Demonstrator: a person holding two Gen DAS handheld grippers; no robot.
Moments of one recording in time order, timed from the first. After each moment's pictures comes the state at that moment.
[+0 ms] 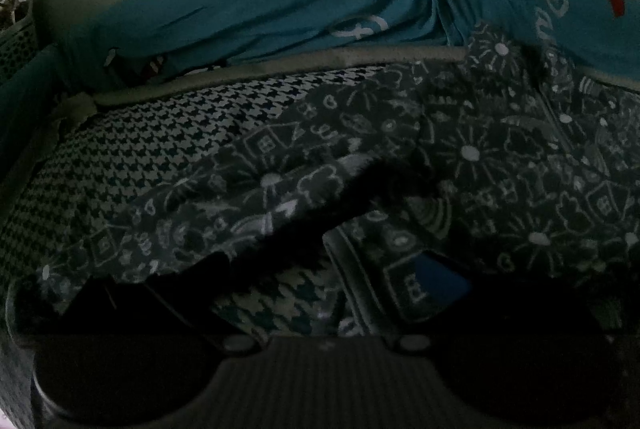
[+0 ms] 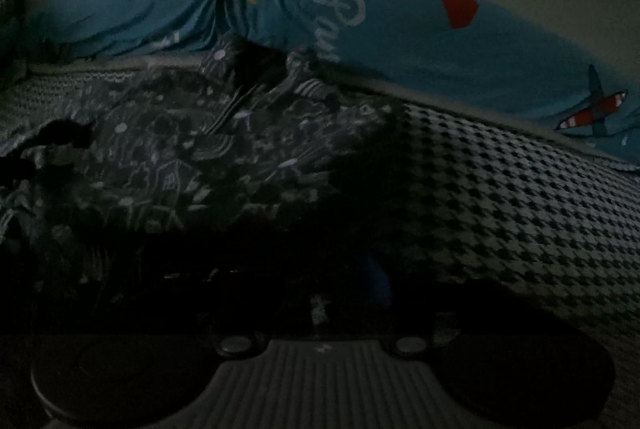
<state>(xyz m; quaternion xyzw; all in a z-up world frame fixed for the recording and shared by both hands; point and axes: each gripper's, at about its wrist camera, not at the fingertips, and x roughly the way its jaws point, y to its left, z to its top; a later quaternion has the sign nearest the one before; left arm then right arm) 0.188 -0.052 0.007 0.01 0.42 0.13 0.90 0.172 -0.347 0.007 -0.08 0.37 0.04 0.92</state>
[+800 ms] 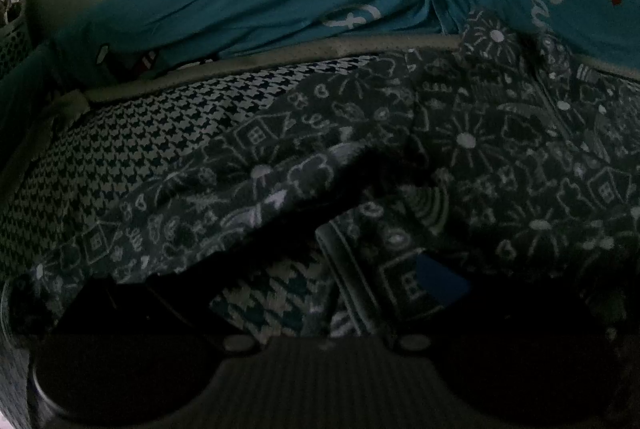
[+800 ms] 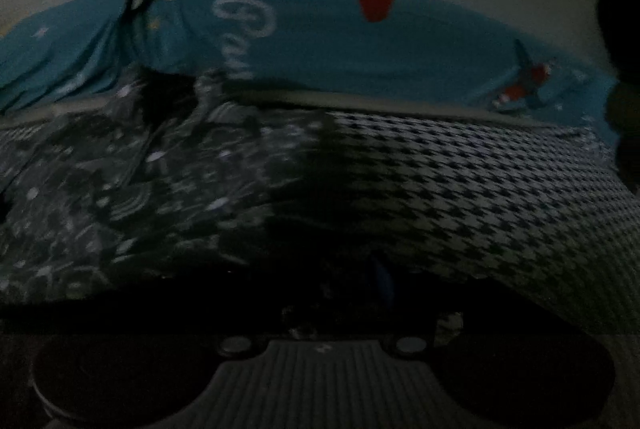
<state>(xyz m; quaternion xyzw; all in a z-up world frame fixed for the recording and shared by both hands) 0.191 -0.055 0.001 0.02 0.43 0.13 0.89 0.198 -0.347 0.005 -0.03 0.35 -0.12 0.93</state>
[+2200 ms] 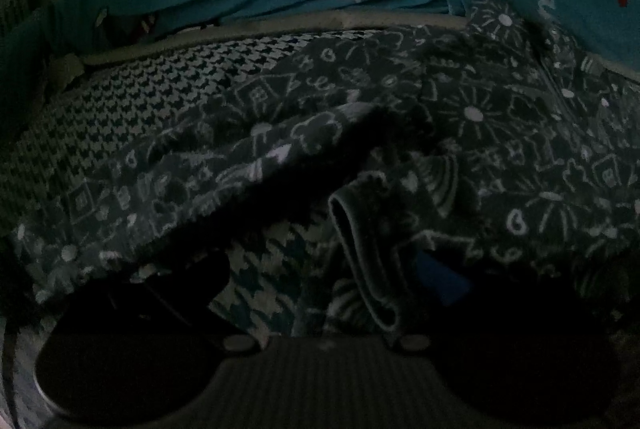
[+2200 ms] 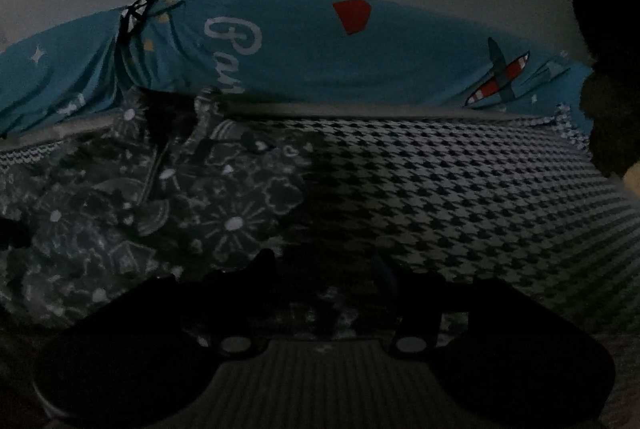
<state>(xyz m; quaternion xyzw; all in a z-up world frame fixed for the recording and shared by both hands) 0.183 -0.042 -0.014 -0.03 0.45 0.12 0.88 0.181 -0.327 0.049 0.00 0.36 -0.13 0.92</state>
